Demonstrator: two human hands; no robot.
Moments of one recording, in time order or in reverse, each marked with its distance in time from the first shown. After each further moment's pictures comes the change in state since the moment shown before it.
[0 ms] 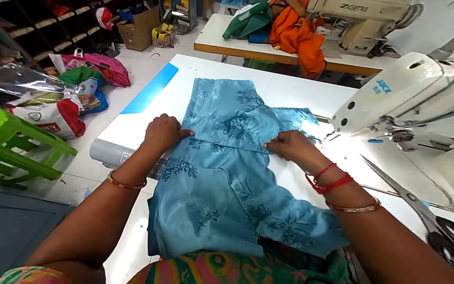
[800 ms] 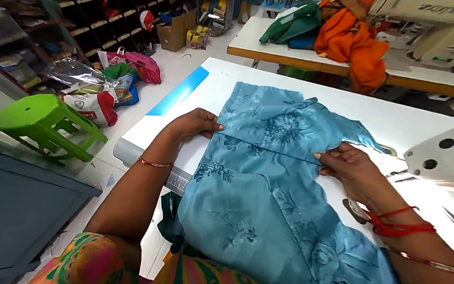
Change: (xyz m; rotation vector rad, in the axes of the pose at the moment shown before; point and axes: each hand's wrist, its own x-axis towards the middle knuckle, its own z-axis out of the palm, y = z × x) left_hand 0.082 -0.033 0.003 -0.924 -0.390 0.187; right_hand 0.036 0.031 -0.003 0.624 0.127 -0.106
